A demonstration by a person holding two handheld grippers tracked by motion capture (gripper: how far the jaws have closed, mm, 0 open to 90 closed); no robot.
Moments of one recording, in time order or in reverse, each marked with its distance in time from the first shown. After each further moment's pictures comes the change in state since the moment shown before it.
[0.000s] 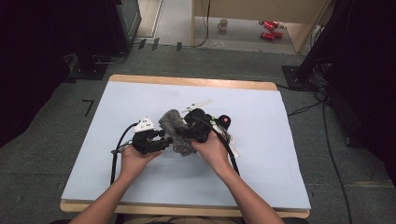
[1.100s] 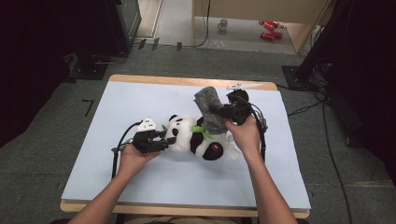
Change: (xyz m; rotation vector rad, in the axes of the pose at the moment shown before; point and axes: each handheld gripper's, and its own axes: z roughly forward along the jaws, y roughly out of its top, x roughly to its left) left arm 0.005 0.000 0.003 0.066 -0.022 0.045; right arm -0.080 0.001 -0.089 -0.162 -0.082 0.188
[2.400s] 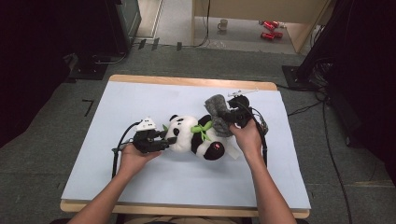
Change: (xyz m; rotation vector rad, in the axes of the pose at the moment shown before) left arm 0.000 0.000 0.001 -0.012 -0.013 -0.020; right arm -0.028 -0.021 0.025 0.103 -0.174 -0.025
